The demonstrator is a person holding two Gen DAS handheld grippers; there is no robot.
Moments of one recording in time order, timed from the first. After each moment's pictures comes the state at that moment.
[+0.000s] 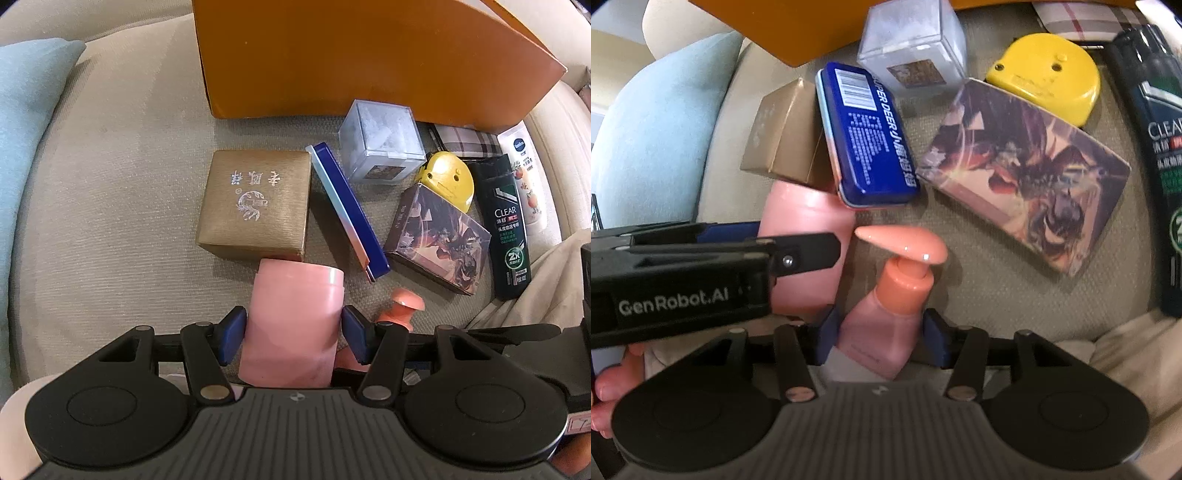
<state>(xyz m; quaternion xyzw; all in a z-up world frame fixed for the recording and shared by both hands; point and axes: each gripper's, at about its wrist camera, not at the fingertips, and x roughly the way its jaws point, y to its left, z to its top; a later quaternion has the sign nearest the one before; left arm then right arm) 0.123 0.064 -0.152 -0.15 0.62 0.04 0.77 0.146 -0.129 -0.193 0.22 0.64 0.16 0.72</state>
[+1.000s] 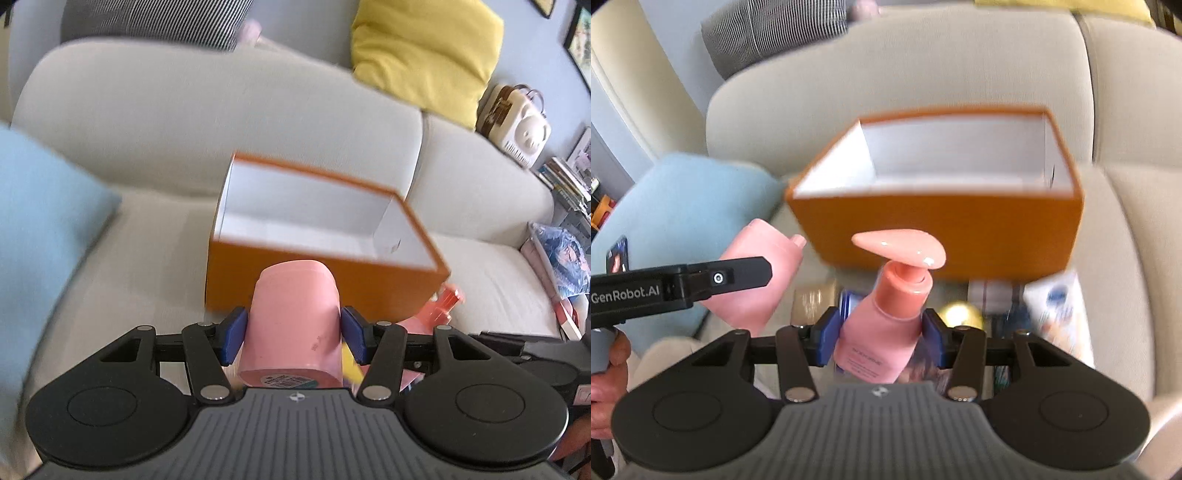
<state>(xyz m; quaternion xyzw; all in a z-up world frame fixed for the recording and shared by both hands) 0.101 0.072 -0.013 -0.22 0.36 0.07 0.91 0.139 -0.192 -0.029 0.10 0.43 0.14 0.89</state>
